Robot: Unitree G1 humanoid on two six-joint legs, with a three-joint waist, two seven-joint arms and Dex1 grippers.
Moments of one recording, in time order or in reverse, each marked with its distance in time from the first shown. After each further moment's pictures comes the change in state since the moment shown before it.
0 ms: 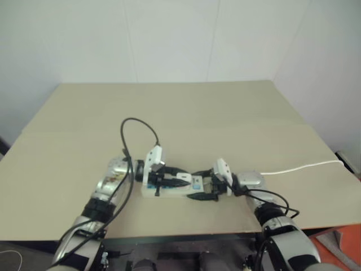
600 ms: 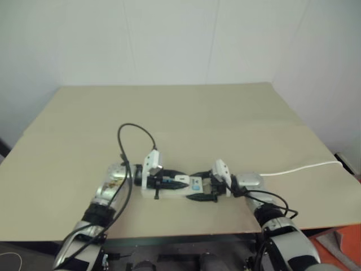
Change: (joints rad) left arm 0.040 -0.015 0.003 0.049 -0.002 -0.069 0.012; right arm 0.006 0.001 0.003 0.001 -0.007 0.011 -0.010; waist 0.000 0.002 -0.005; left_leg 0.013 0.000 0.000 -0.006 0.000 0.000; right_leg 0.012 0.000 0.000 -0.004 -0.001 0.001
